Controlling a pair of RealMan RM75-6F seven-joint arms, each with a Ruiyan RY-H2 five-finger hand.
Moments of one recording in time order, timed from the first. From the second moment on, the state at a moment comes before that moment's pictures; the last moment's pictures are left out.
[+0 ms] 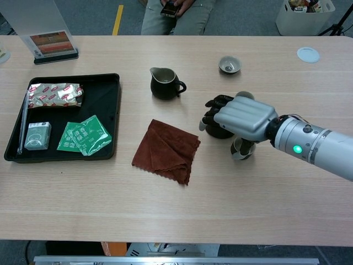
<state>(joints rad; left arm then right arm) 0.05 -1.01 0.04 -1.80 1.53 1.56 0.05 0.69 -1.42 0.00 -1.77 -1.19 0.81 -0.70</state>
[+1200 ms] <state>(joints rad) 0.05 -1.03 0.03 -1.81 1.53 1.54 0.07 0.63 -1.25 -0.13 -1.85 -1.35 0.89 -0.57</state>
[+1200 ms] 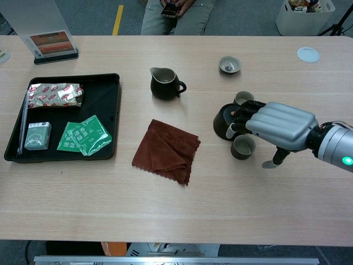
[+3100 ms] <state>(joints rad) 0.06 -1.03 0.05 -1.78 1.54 1.55 0.04 0.58 -1.37 -0.01 -1.65 -1.18 1.02 -0.80</state>
